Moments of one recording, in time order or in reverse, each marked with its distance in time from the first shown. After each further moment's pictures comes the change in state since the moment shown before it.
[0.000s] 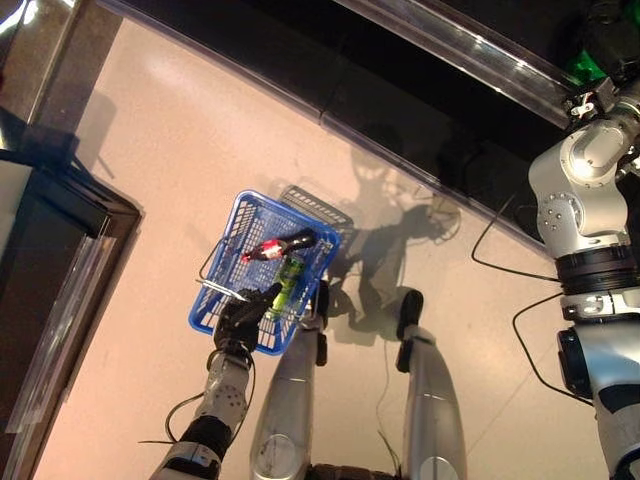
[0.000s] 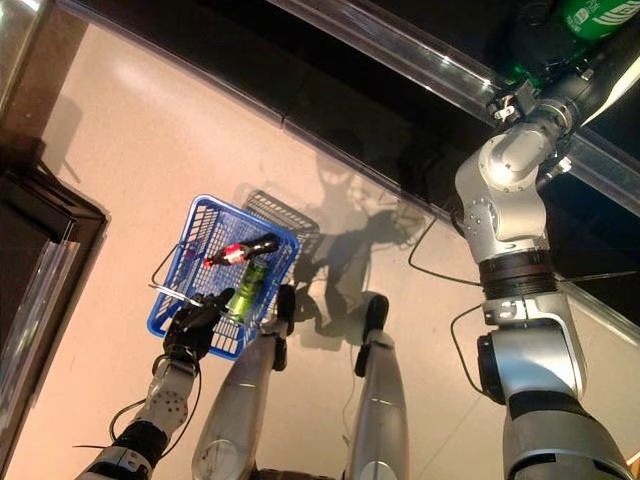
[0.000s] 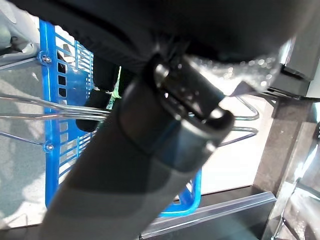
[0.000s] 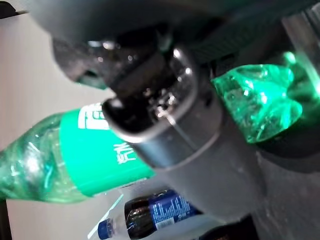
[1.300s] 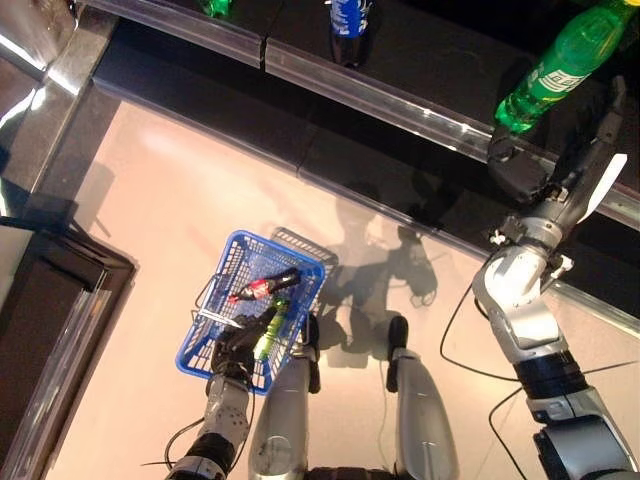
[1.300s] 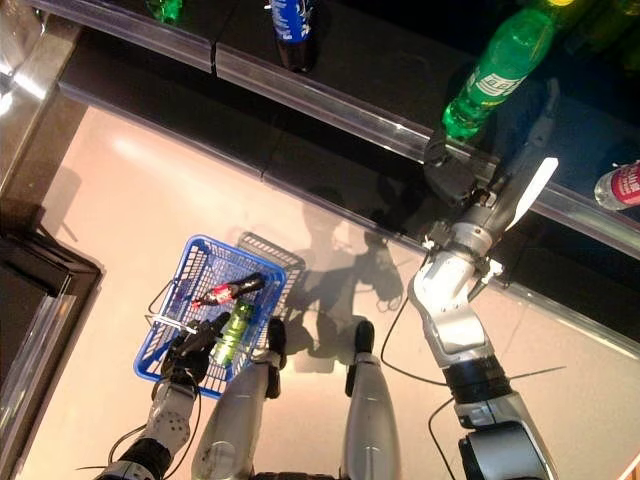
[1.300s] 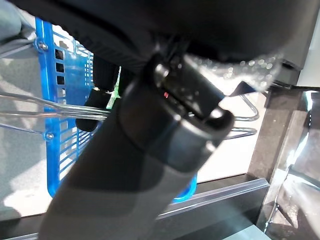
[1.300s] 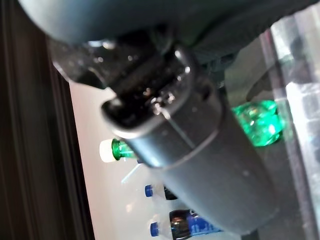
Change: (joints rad) left arm 0.037 -0.045 0.034 0.113 0.019 -0.042 0.006; right arm 0.470 0.157 0.026 -0.378 -0.311 -0.072 -0.004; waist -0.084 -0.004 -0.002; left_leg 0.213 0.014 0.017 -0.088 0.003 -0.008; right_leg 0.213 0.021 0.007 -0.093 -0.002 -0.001
